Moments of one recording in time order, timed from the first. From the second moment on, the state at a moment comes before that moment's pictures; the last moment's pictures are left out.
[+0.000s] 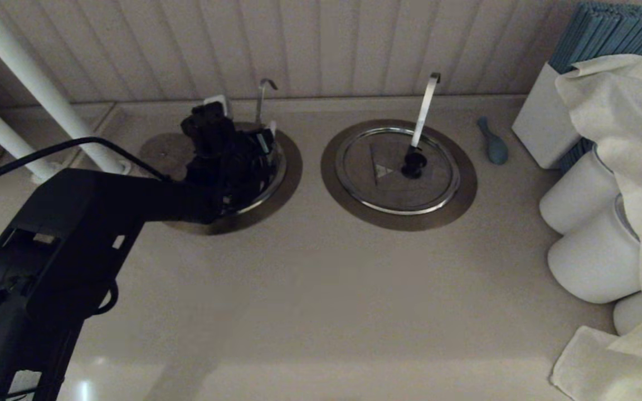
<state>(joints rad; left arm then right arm) -0.30 2.38 -1.87 -0.73 0.16 -0.20 0.00 0.00 0.00 0.01 0.00 0.01</state>
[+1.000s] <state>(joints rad) -0.31 2.30 -1.82 -0.74 0.16 -0.20 0.00 0.00 0.00 0.01 0.00 0.01</state>
